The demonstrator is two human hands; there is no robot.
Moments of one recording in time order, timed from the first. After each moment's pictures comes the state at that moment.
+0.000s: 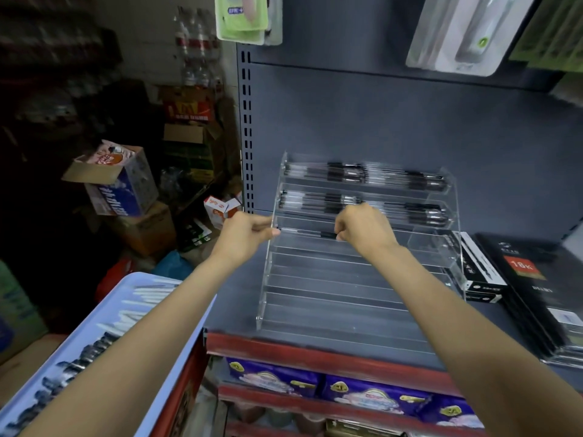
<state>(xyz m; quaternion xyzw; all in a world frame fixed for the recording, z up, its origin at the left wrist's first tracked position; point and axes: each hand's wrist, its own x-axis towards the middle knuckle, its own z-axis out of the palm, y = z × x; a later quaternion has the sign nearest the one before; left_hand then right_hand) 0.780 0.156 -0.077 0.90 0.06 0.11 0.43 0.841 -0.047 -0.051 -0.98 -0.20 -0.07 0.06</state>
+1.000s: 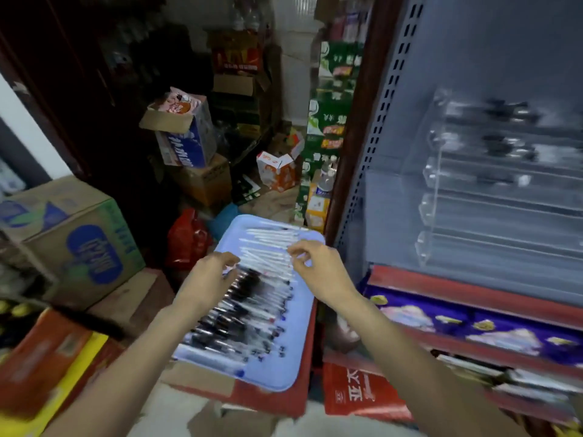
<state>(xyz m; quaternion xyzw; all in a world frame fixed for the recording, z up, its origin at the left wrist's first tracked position) 0.591 0.407 -0.206 0.95 0.13 0.03 0.28 0.659 0.208 -0.169 -0.89 -0.27 0.12 0.35</state>
